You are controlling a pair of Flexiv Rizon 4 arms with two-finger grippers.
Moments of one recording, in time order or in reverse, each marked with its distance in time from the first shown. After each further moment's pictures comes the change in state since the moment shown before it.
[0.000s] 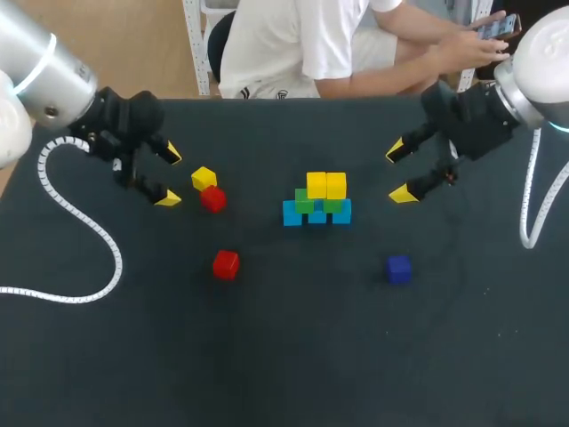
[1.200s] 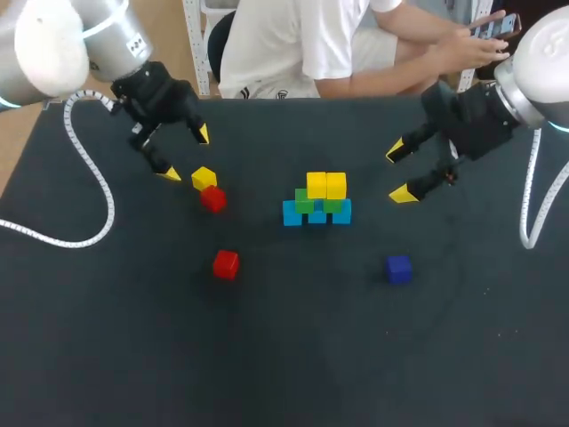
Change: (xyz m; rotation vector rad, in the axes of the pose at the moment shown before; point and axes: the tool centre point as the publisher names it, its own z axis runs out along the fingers) left arm -0.002 0.078 0.033 0.188 0.191 0.573; right arm 0.000 0.000 0.000 0.000 0.000 0.000
